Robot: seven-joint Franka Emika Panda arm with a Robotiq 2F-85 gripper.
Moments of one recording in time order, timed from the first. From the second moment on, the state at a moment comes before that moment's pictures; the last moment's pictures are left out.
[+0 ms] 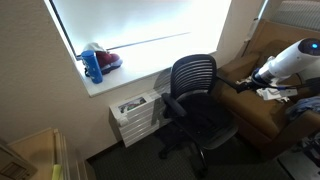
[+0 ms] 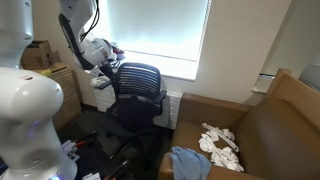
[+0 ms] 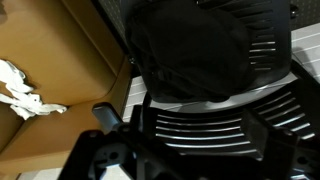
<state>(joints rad) 0.43 0.29 0.19 -2.30 -1.04 2.75 1.51</state>
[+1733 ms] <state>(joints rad) 0.14 0.77 0.49 -2.02 -0.67 2.70 0.98</state>
